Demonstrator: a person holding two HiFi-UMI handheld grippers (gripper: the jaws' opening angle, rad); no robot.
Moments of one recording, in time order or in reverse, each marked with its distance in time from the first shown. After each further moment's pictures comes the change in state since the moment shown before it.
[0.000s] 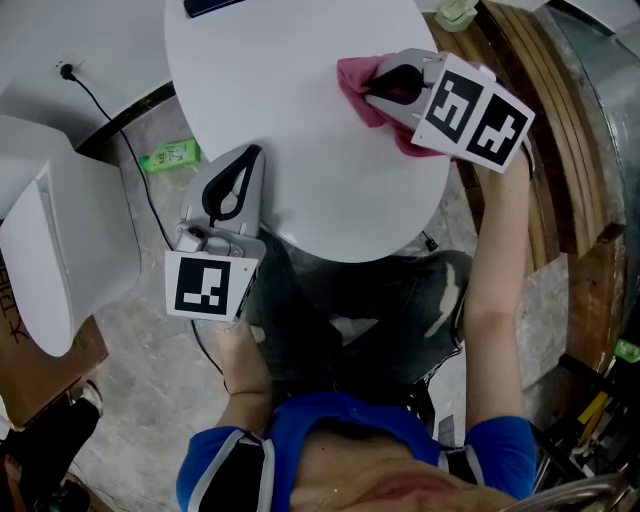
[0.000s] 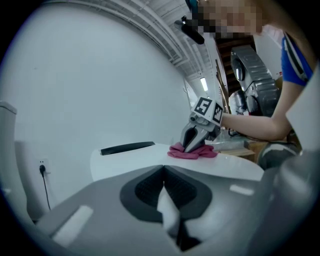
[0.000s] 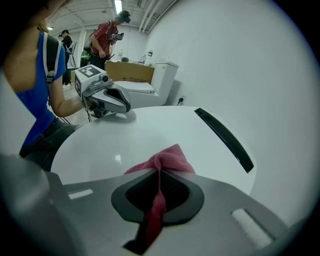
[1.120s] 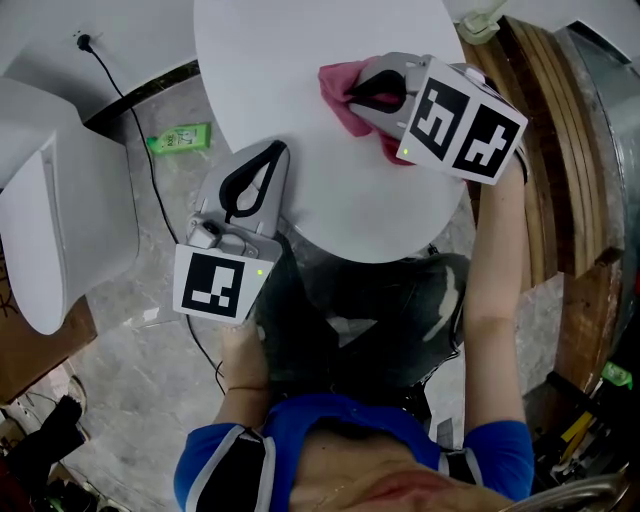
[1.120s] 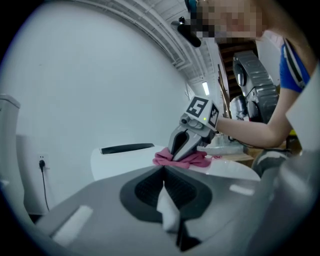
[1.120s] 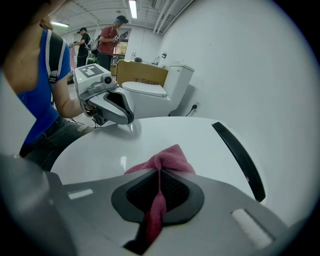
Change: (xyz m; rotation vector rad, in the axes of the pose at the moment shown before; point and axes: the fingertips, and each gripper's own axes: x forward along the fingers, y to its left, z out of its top) left arm -0.010 -0.005 0.005 -0.043 -0.031 -0.008; right arm 0.023 0.021 0.053 -0.122 -0.033 0.075
